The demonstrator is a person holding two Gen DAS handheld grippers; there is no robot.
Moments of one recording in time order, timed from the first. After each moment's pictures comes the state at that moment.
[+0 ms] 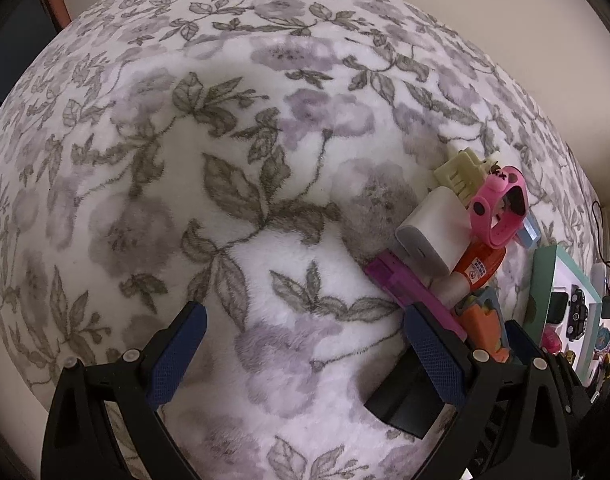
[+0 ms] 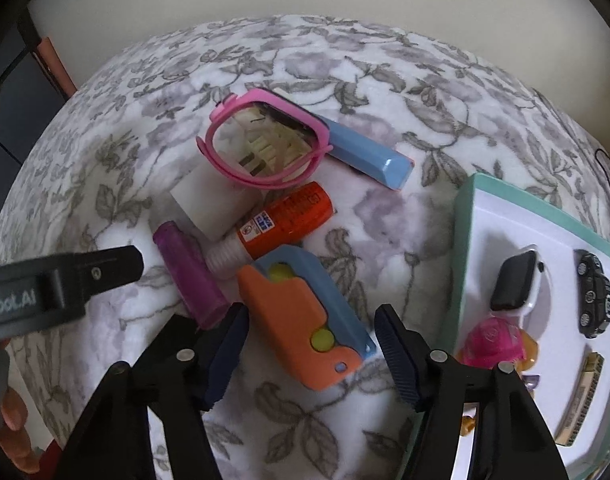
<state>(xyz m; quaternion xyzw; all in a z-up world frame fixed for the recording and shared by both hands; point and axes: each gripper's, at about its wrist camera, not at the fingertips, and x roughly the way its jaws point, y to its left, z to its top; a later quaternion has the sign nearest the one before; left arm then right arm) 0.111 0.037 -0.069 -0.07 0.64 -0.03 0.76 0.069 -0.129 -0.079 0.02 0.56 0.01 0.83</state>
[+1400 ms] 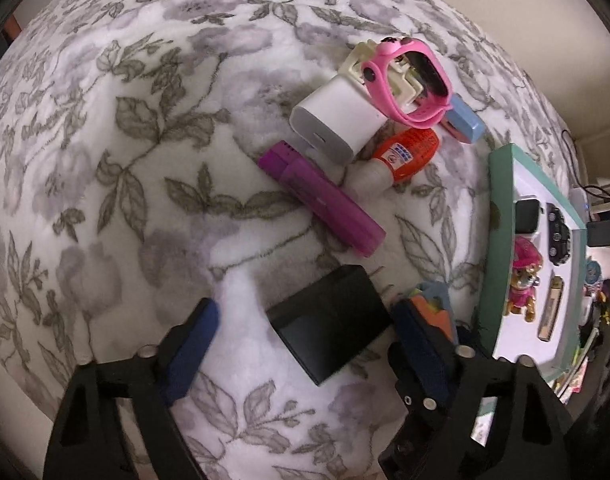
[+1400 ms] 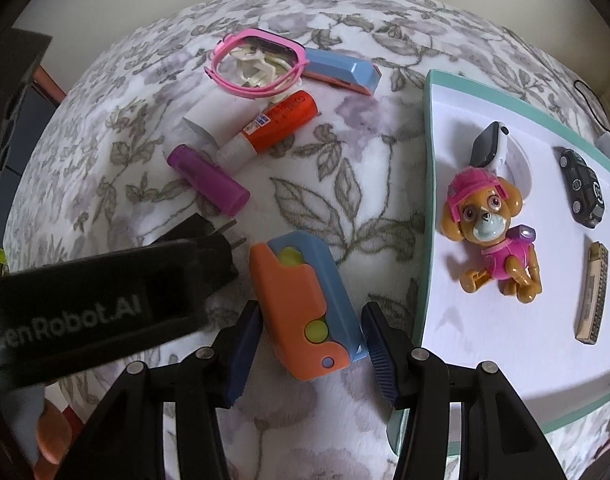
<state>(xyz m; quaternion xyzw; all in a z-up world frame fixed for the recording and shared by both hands) 0.059 -0.042 -0.088 -0.05 0.68 -0.11 0.73 0.003 -0.132 -0.075 0.08 0.60 -0.01 0.79</state>
